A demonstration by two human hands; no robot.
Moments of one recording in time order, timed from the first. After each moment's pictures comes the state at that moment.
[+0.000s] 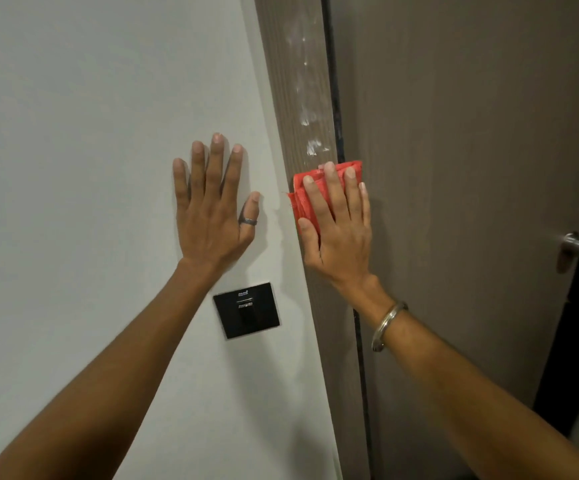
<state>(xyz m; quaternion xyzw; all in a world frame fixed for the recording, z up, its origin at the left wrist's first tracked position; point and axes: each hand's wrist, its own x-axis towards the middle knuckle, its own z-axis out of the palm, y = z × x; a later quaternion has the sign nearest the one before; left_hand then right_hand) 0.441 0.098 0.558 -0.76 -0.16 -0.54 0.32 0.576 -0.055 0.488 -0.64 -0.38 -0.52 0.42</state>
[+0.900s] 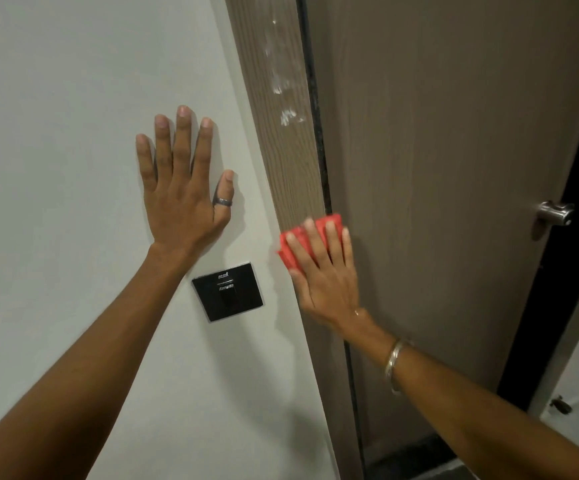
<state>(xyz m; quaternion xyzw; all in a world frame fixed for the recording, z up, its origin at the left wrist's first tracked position) 0.439 0.098 0.558 -0.76 -0.15 -0.55 0.31 0.559 -0.075 0.383 -0.71 -0.42 -0.48 0.31</state>
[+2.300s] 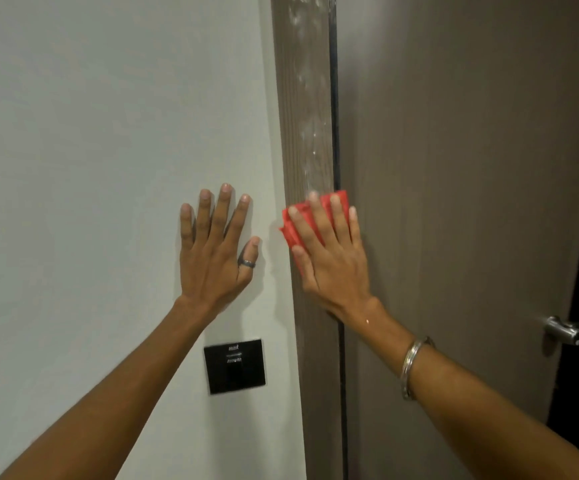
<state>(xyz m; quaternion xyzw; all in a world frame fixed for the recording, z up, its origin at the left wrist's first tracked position) 0.439 0.094 0.580 -0.76 -0.18 -0.55 0.29 0.585 -0.073 0.559 -0.65 -0.45 -0.54 0.28</state>
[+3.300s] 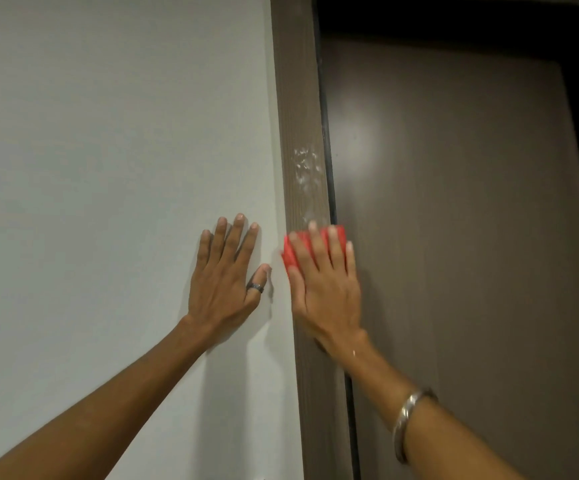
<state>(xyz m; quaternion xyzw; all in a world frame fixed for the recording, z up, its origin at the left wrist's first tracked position) 0.449 0.086 0.726 -0.76 -0.15 -0.58 0.27 0.571 -0.060 0.701 -0.64 -0.40 -0.56 0.34</state>
